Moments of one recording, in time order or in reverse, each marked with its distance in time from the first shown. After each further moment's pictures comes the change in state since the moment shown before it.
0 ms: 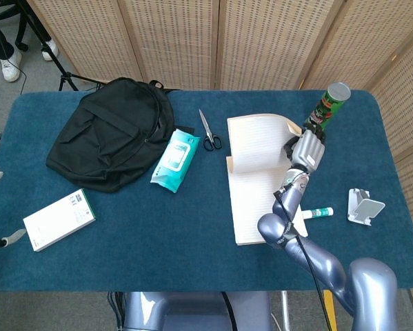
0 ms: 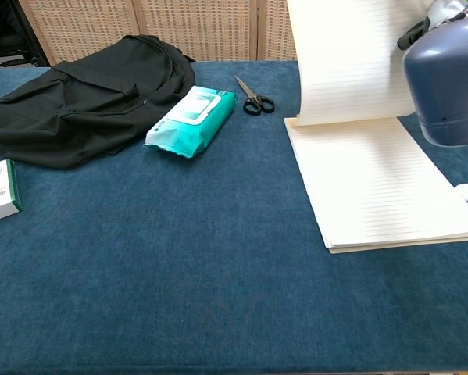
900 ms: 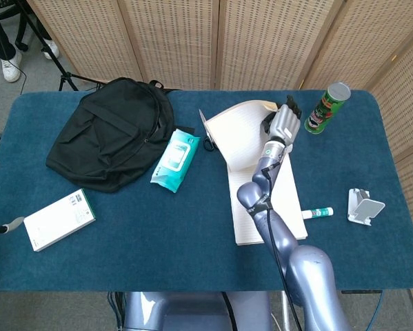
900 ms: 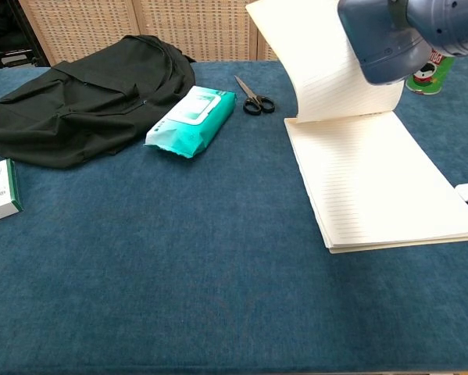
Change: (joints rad) left arm -0.052 -0.021 -0.064 -0.045 -0.206 -0.104 0.133; right arm 0.393 -0.162 0.169 0.698 0.013 -0.419 0.131
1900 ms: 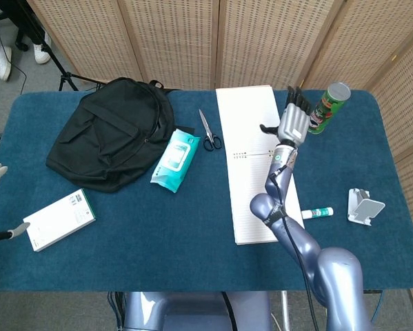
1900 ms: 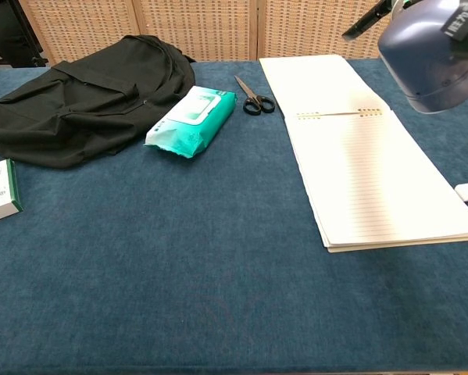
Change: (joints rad) left arm 0.022 0.007 0.029 0.004 0.112 0.029 -0.034; right arm -0.243 0.115 -0.145 -0.371 -0.179 0.141 -0.009
